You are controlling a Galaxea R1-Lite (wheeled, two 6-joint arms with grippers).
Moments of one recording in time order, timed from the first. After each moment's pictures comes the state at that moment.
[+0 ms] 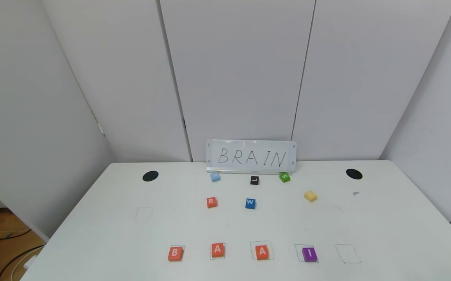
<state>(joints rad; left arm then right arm) 0.00 0.00 -0.01 0.02 0.00 0.02 0.00 0.00 -0.01 0.05 -0.01 0.01</state>
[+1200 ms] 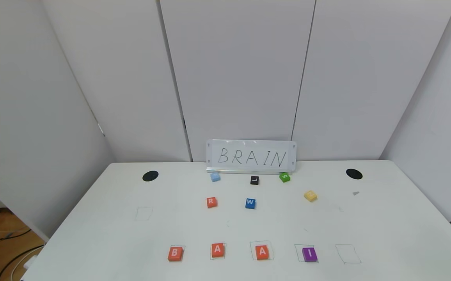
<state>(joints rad) -0.01 0.46 -0.40 0.14 -0.04 0.02 0.02 0.48 -0.33 0.16 0.00 0.01</state>
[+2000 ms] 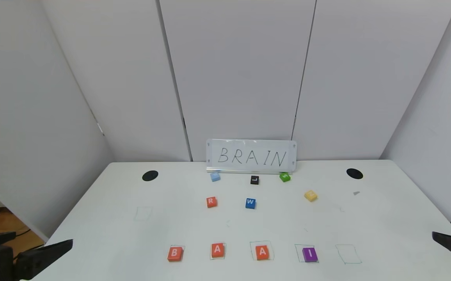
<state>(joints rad) -0.01 0.96 -0.67 0.31 -0.02 0.02 0.00 1.02 -0.58 0.15 0.04 0.00</state>
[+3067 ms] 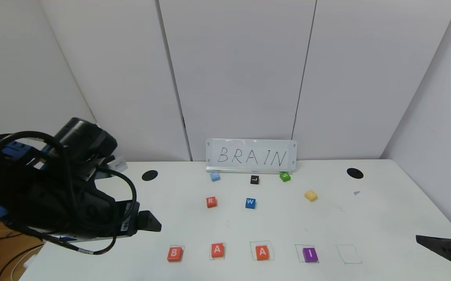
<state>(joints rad) -0.35 1.57 -1.11 0.64 0.04 -0.42 0.00 1.16 -0.59 0.15 0.04 0.01</state>
